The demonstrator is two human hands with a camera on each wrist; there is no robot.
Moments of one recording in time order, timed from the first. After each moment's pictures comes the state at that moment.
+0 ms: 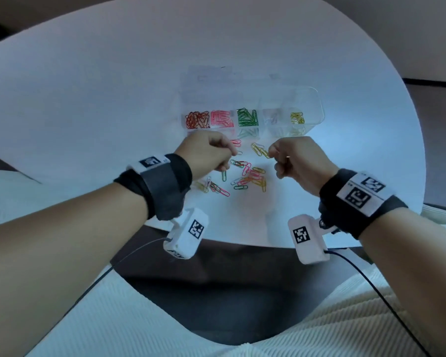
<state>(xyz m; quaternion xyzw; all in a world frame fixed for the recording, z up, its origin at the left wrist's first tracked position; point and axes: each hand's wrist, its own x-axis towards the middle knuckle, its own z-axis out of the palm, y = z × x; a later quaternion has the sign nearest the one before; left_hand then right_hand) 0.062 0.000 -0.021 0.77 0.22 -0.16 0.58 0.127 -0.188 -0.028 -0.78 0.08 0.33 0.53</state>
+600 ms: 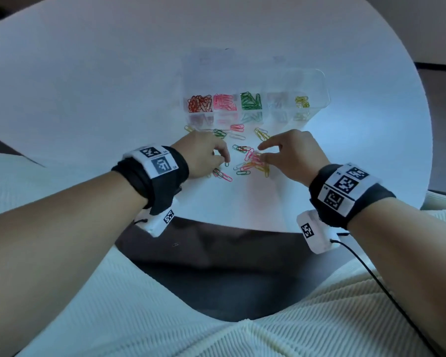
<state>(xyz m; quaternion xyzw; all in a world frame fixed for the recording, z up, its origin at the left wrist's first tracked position) 0.049 0.010 -0.019 0.91 0.07 -0.27 0.30 0.118 -0.188 -0.043 -0.94 -0.15 0.23 0.22</state>
